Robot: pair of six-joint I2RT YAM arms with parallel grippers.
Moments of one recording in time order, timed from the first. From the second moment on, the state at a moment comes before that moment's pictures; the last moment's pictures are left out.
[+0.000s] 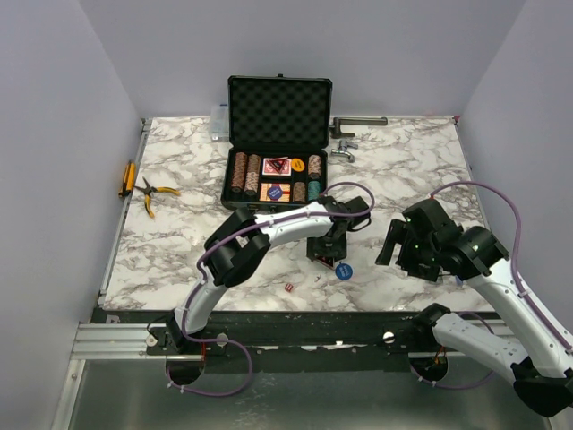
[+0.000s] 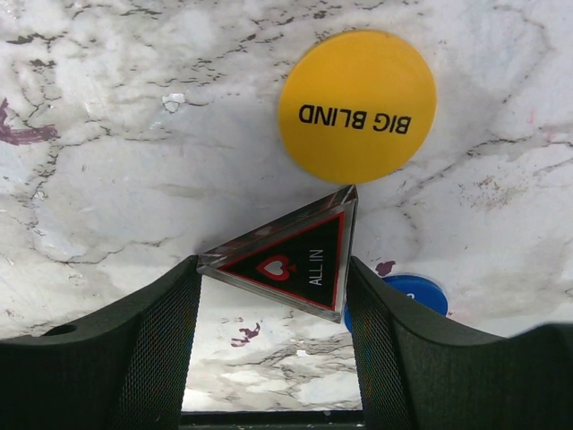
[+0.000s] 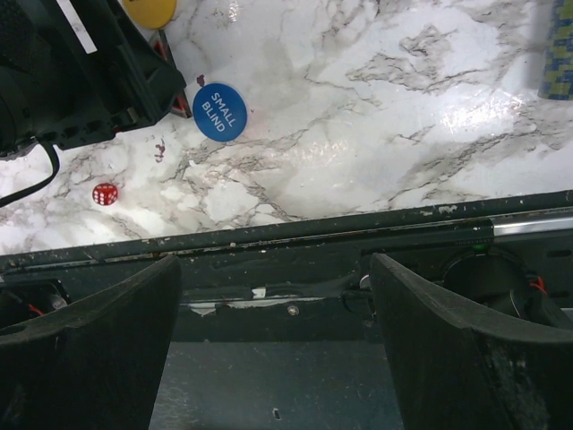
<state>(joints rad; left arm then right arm) -1.02 2.18 1.72 -0.97 -0.16 -0.98 0.58 0.86 1.03 -1.28 0.14 0.86</state>
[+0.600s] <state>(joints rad) -1.04 1.89 1.59 -0.88 -0.19 -0.83 0.58 0.91 1.06 -1.17 0.18 0.86</state>
